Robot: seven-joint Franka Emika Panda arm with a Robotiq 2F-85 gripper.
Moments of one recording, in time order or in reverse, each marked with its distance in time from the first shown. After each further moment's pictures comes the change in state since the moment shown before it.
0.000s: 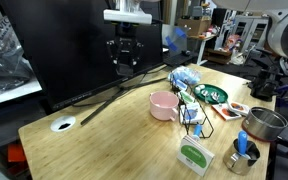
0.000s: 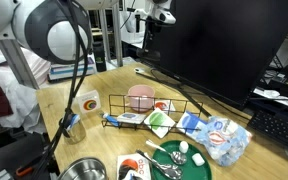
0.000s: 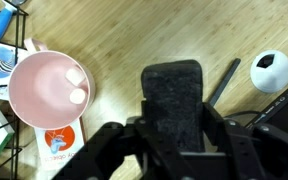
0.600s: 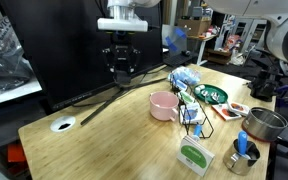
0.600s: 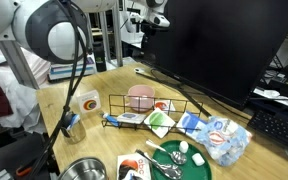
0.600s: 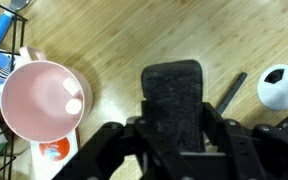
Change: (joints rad) arm 0.048 0.015 -0.016 -0.013 -0.012 0.001 -0.001
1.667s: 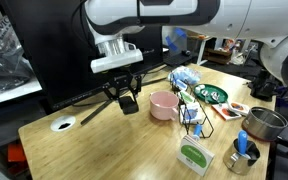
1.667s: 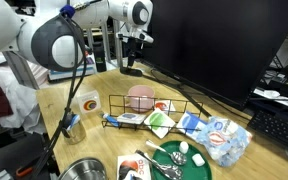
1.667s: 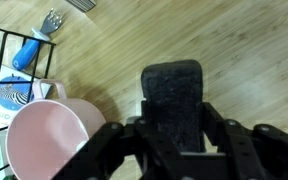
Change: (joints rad) arm 0.118 0.096 -0.045 0.002 -0.072 -0.119 -0.001
